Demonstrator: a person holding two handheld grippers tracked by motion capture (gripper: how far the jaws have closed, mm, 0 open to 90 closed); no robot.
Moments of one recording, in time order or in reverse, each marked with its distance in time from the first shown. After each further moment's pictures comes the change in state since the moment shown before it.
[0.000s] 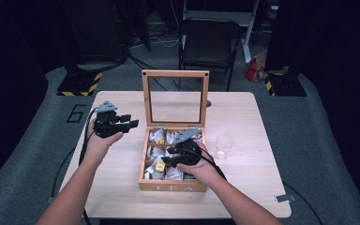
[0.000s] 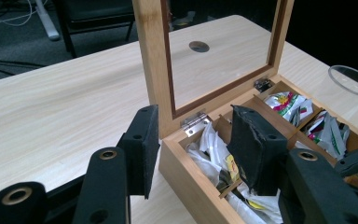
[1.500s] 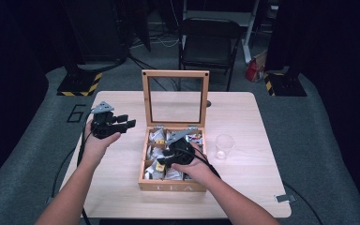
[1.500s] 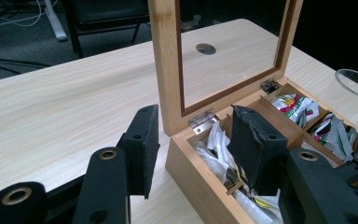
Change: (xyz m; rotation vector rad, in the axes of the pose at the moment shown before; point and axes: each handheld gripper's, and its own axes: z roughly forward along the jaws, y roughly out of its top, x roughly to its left) left arm 0.005 -0.004 -0.006 -0.015 0.023 -0.016; right arm 0.000 0.003 0.023 0.076 0.028 0.009
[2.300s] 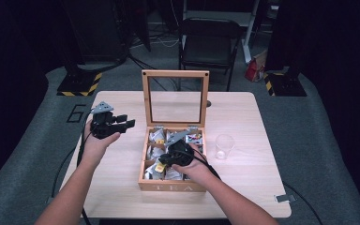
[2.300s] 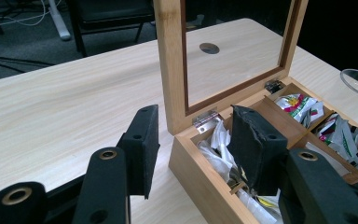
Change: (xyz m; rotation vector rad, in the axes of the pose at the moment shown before) left arm 0.001 -0.001 0.000 0.000 0.013 -0.003; right arm 0.003 -0.002 0.003 0.026 0.007 -0.028
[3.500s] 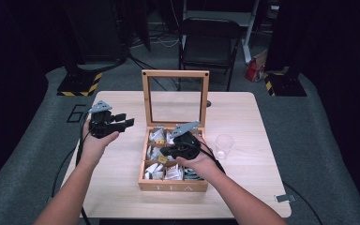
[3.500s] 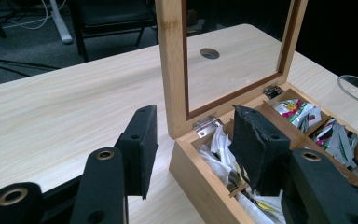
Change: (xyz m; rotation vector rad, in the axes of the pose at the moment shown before) left arm 0.000 0.003 -0.005 -0.017 0.003 -0.005; right arm 0.003 0.023 -0.046 -0.100 0.034 -0.016
